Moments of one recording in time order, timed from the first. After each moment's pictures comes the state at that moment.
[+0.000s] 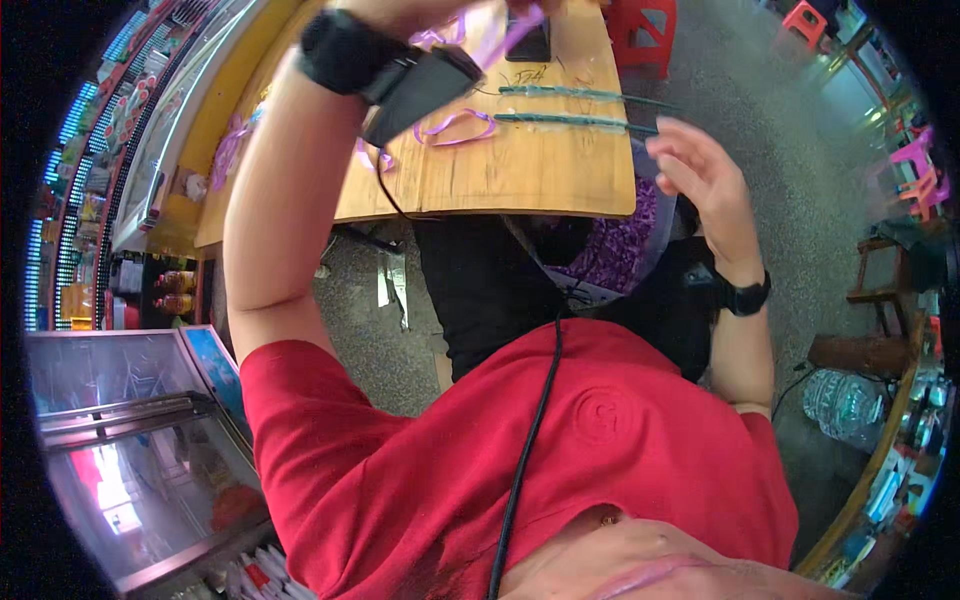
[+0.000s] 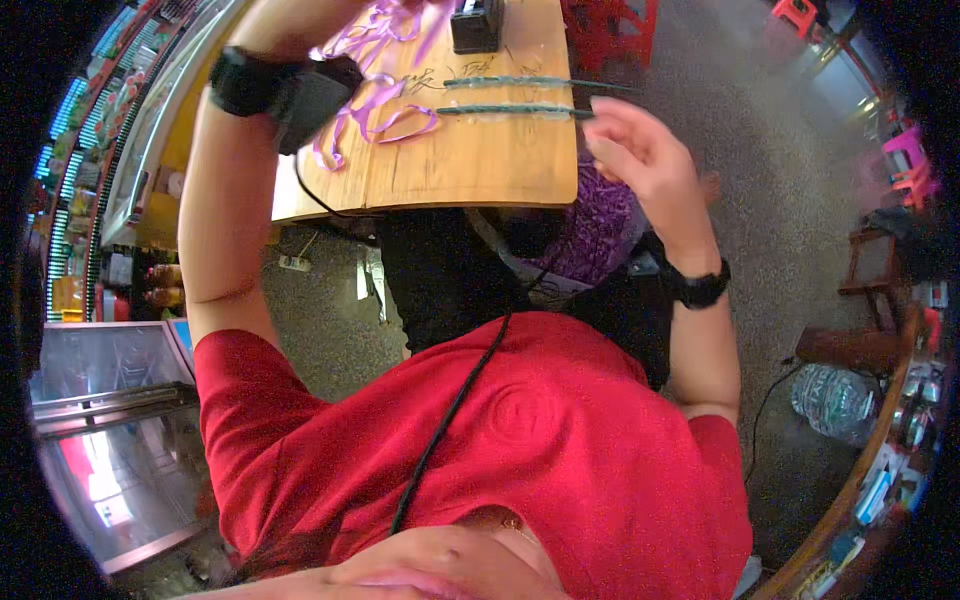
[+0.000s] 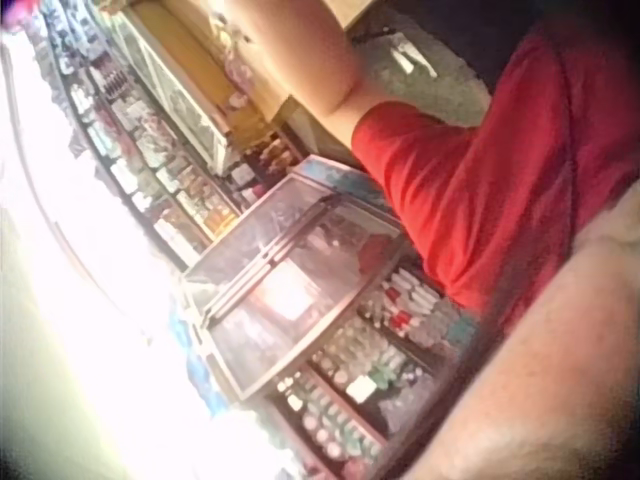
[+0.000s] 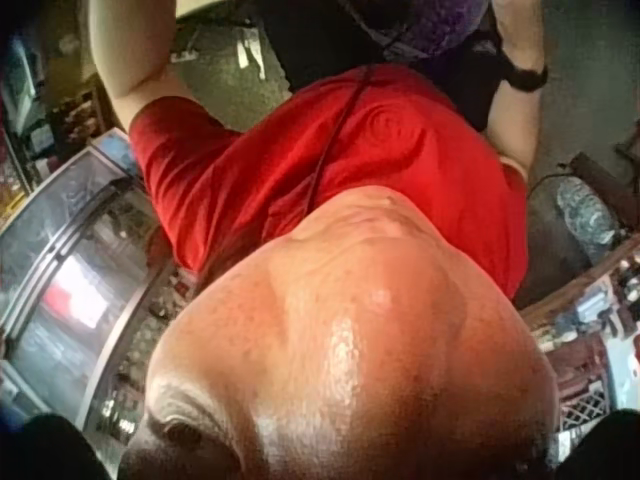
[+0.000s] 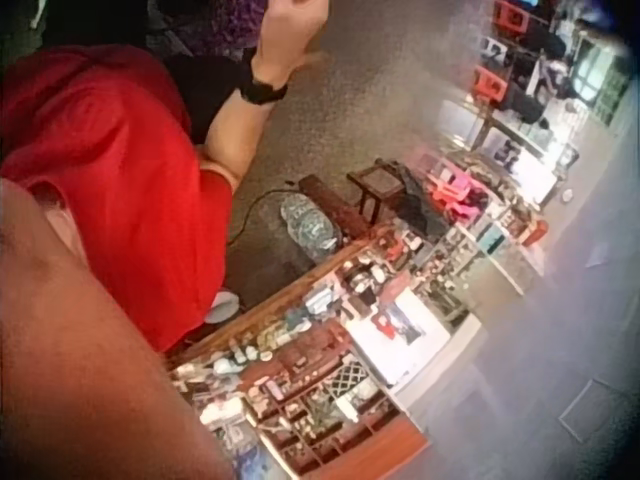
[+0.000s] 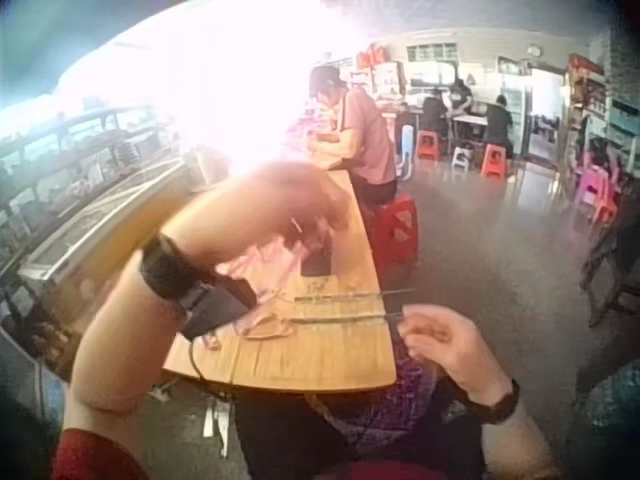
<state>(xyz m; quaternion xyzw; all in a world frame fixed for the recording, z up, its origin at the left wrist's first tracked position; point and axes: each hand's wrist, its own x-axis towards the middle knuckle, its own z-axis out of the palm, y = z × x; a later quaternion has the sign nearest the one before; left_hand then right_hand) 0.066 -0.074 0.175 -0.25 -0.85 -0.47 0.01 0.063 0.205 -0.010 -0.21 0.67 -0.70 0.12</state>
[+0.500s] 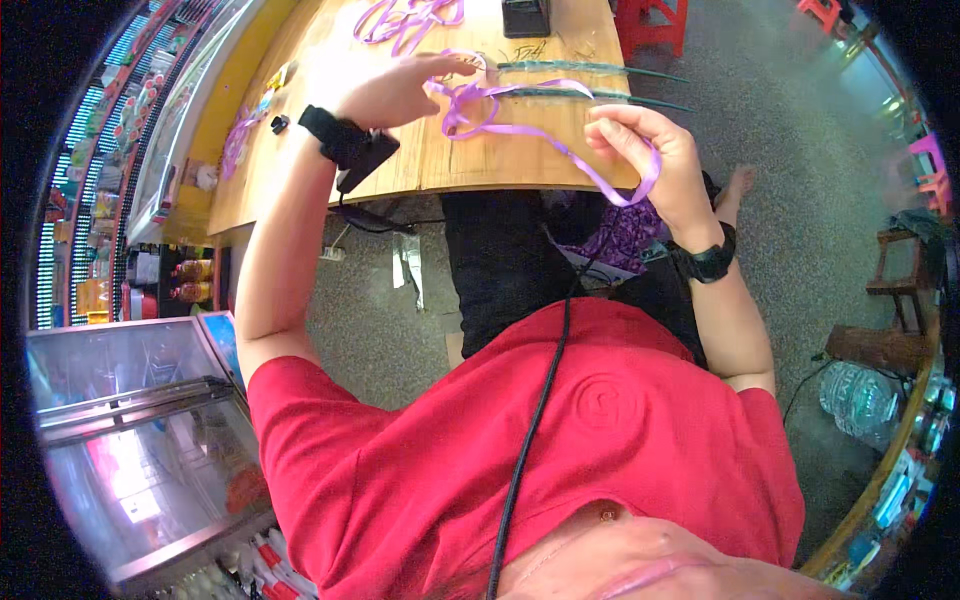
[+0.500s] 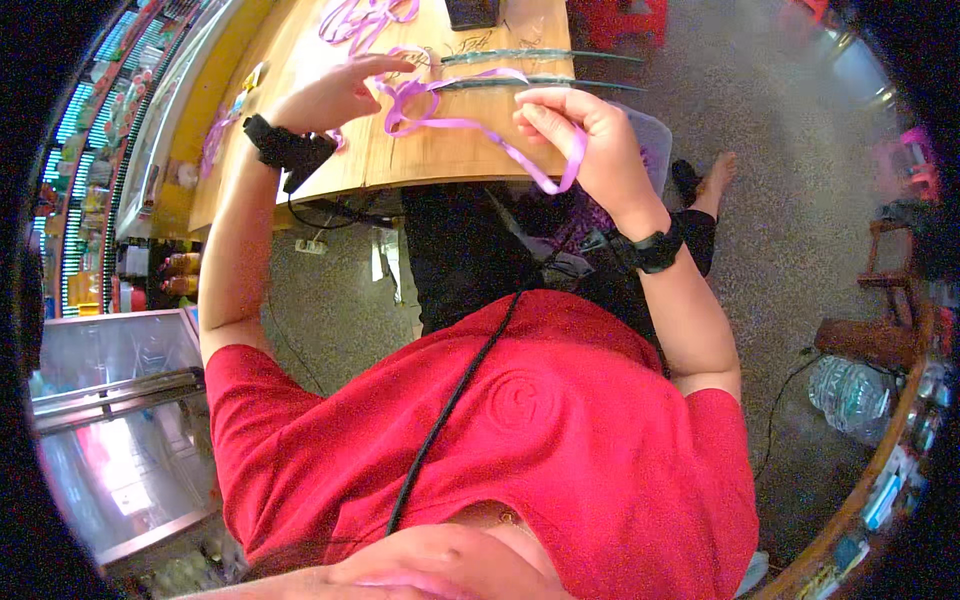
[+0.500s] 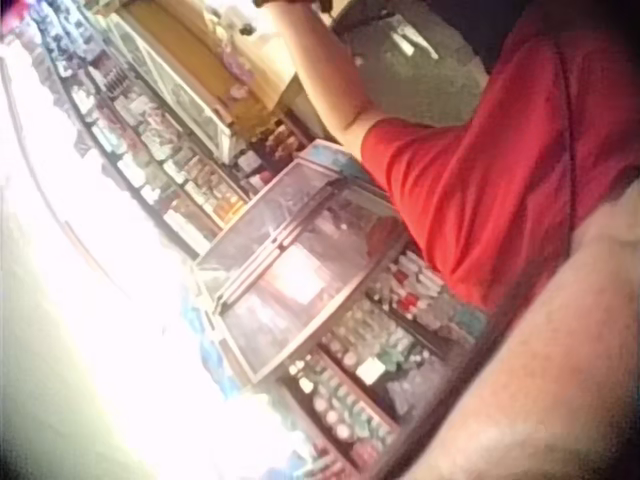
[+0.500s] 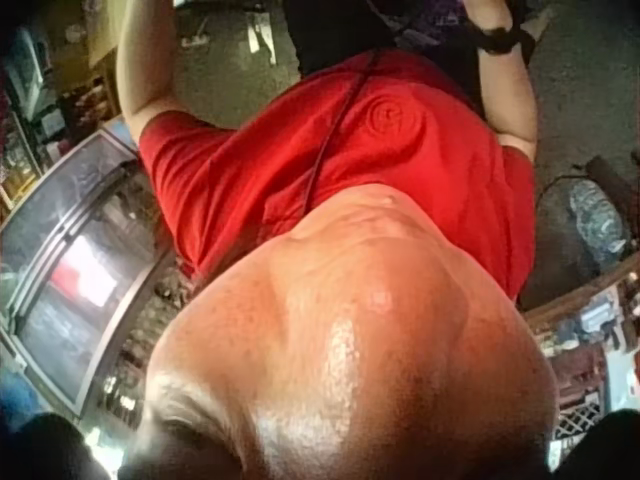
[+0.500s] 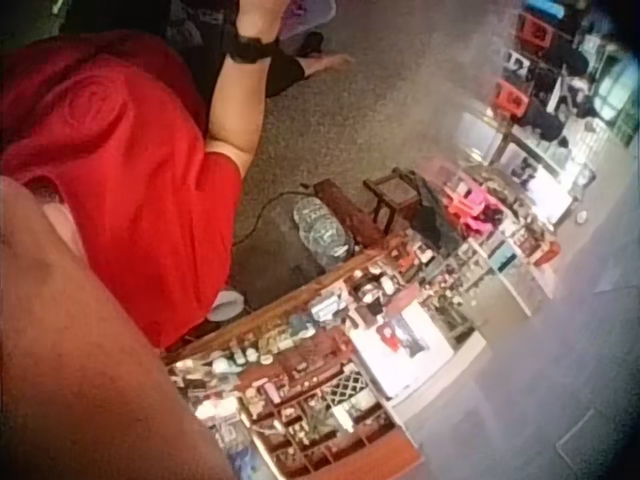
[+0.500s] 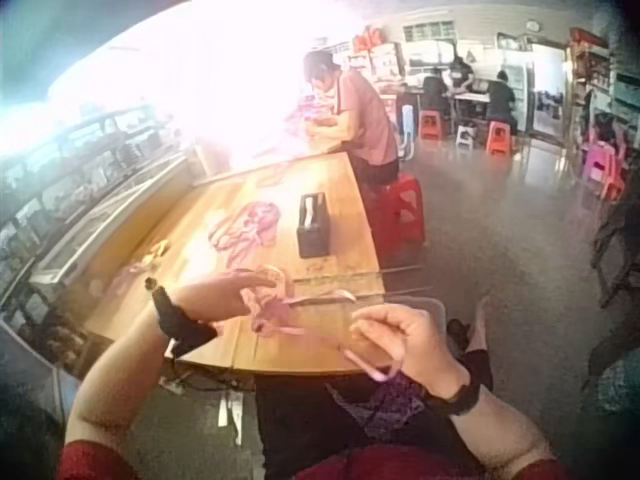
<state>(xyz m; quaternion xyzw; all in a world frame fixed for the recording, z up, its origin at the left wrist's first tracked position) 0.076 -0.176 0.038 -0.22 -0.95 -0.20 -0.03 0.068 0.153 -0.039 -0.28 0.61 -0.73 0.10</state>
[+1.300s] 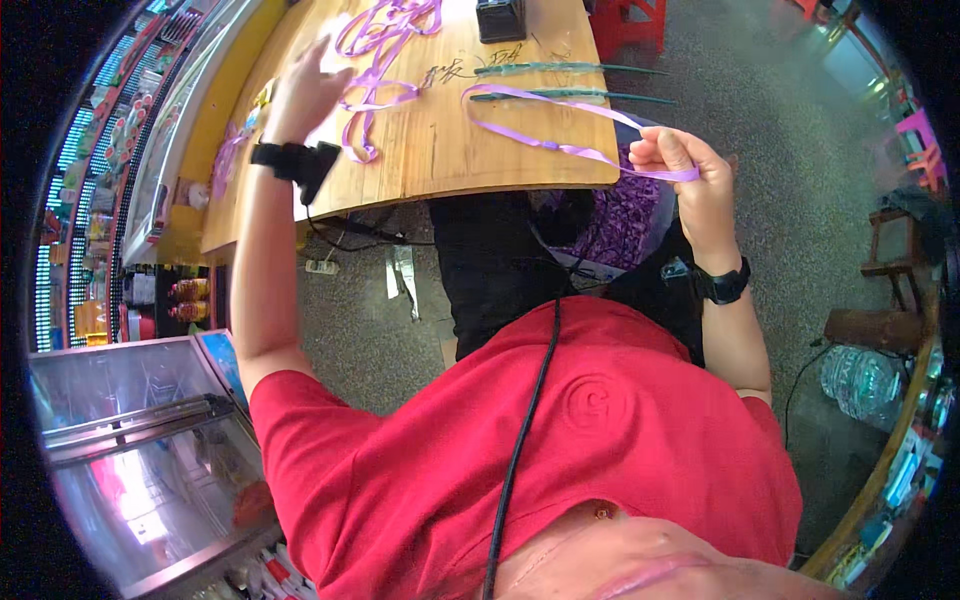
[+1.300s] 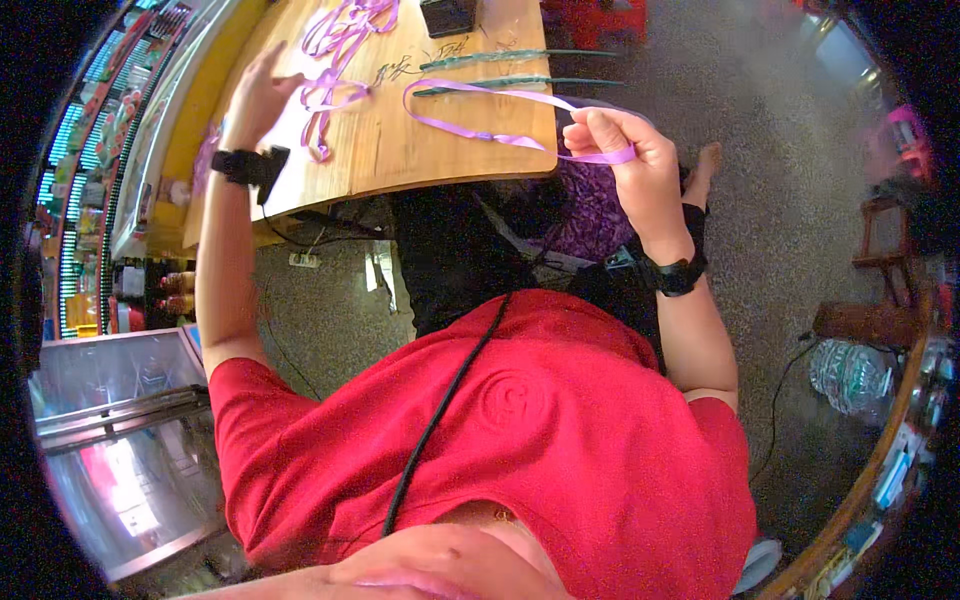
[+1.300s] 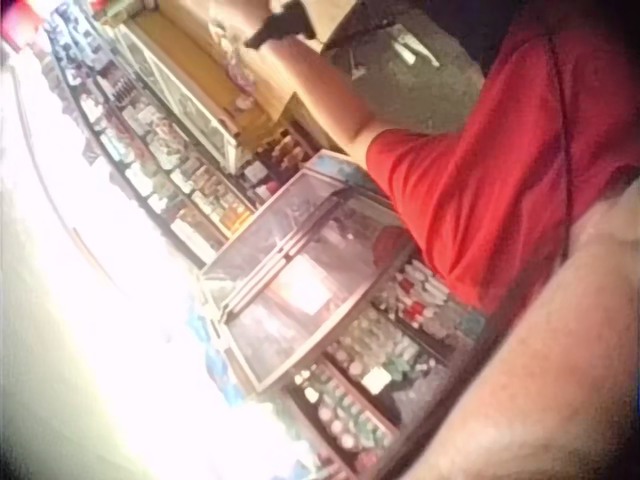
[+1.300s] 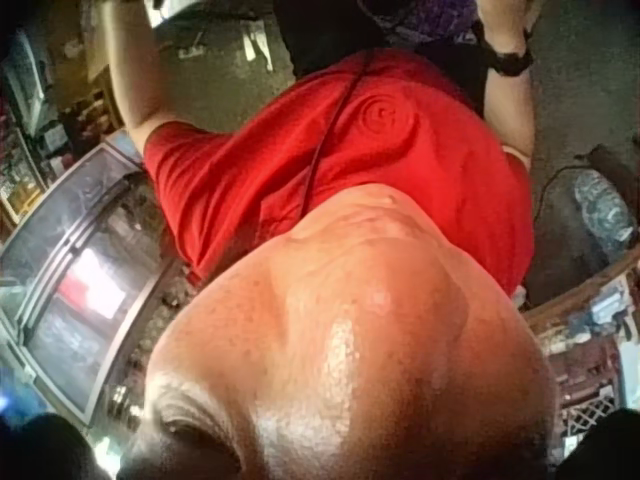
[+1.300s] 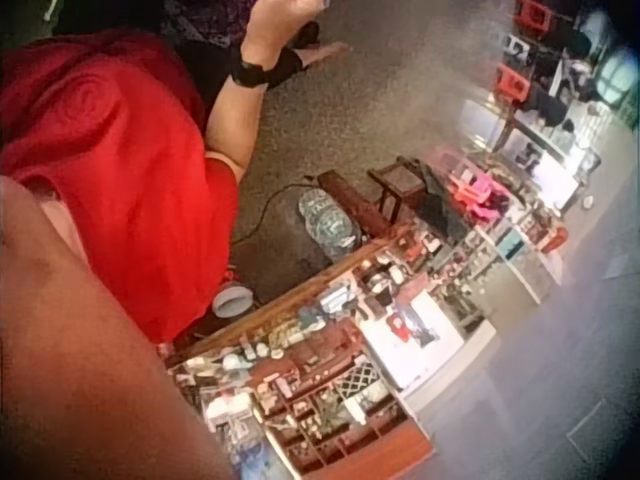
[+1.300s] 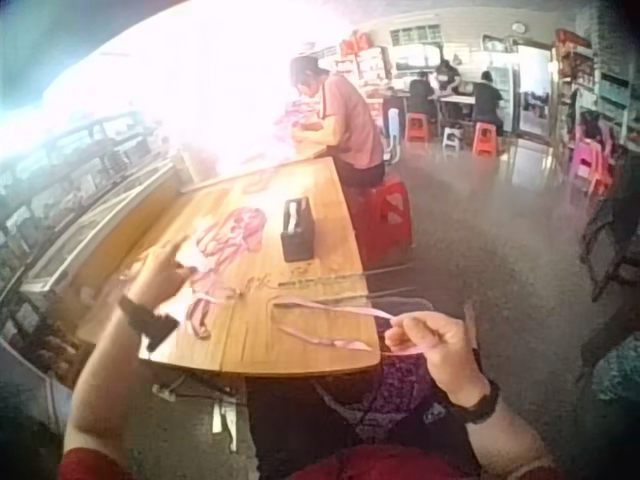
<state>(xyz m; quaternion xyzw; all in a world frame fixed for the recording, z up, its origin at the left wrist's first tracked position) 0.062 -0.259 0.038 -0.02 -0.96 0.02 0.28 0.082 0.213 -0.056 -0.18 0.63 -0.75 0.02</state>
